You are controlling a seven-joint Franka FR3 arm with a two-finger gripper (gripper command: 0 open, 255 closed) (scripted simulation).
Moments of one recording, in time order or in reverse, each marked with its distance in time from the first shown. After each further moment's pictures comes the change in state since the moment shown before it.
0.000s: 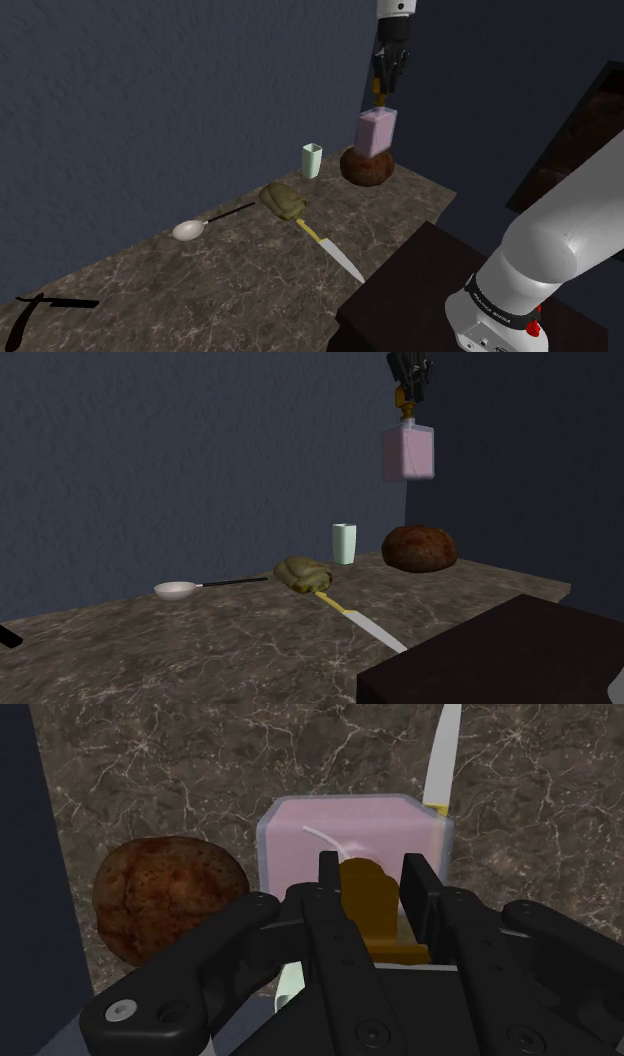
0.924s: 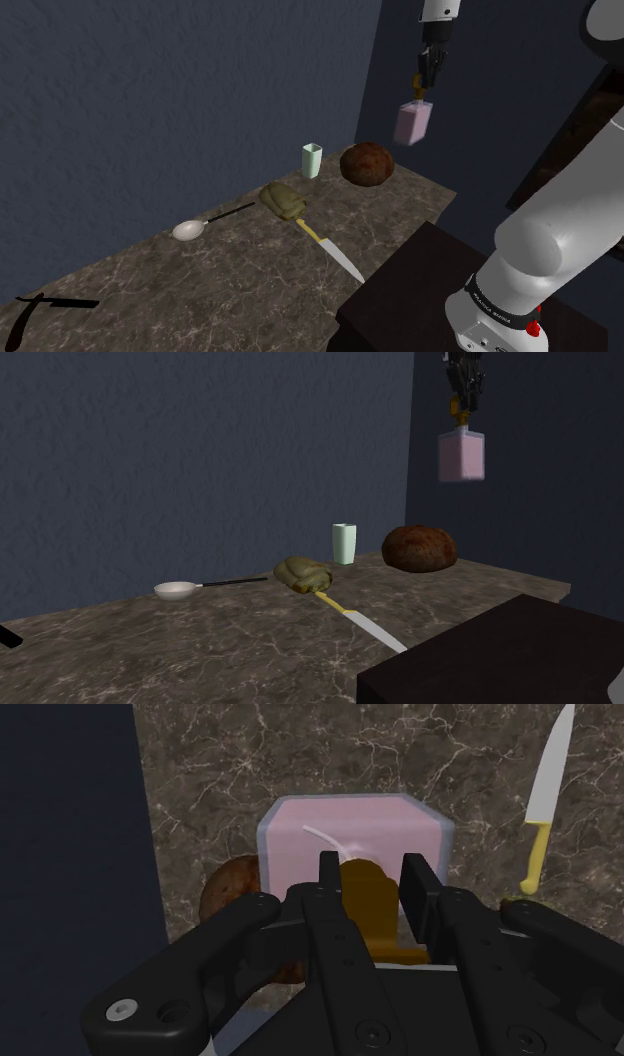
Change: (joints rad) arm -0.149 0.101 -0.192 0.107 -0.069 0.017 -0.342
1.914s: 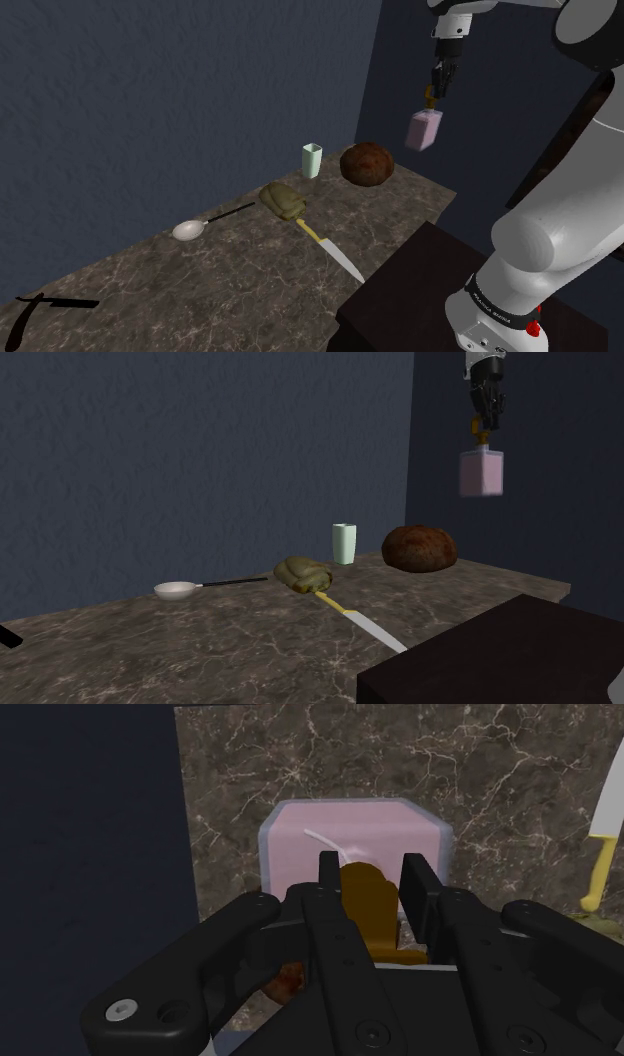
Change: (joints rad) arm -0.079 0.094 -0.080 0.002 -0.004 0.105 -0.153
